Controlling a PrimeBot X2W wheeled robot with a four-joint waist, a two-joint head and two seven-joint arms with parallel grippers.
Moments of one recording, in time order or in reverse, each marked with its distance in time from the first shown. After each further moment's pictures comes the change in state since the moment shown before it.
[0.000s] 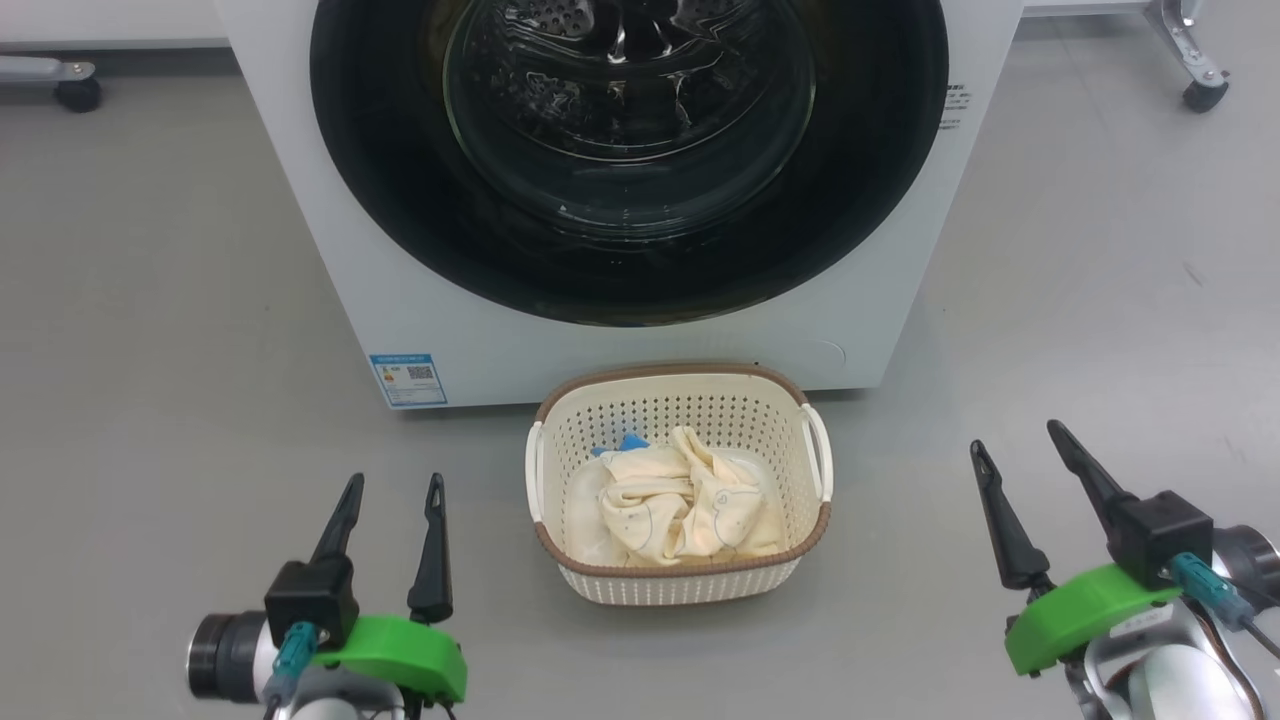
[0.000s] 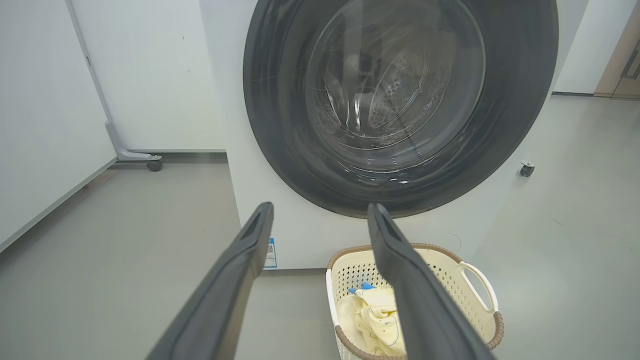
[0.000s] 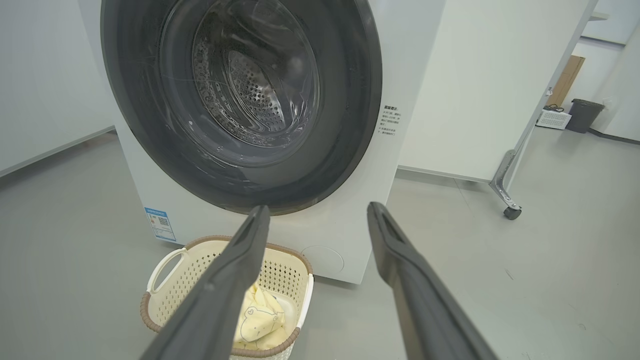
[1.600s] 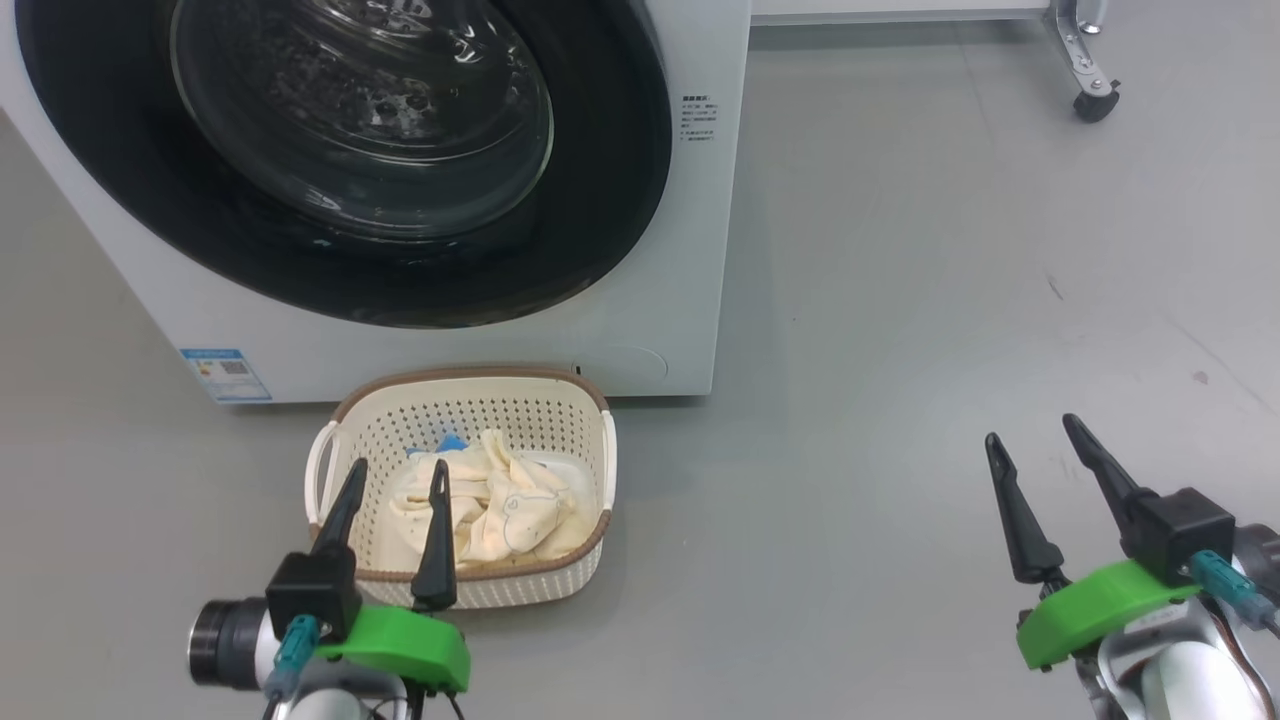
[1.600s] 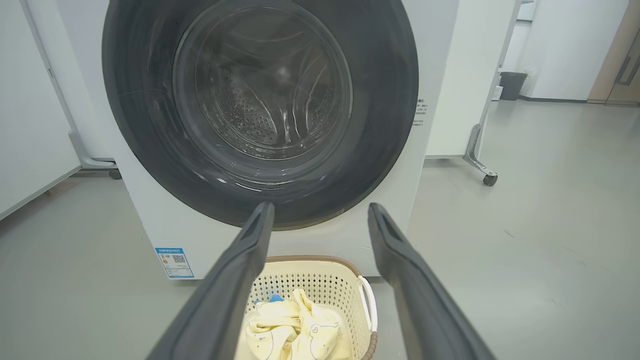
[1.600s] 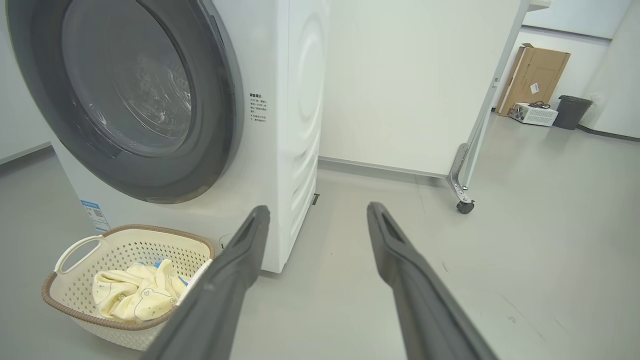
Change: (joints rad) left arm -0.008 -0.002 -0.004 -0.024 0.008 -0.001 -0.003; right arm -0.004 -0.003 -0.023 0.002 0.021 0.000 -0.010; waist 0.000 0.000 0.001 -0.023
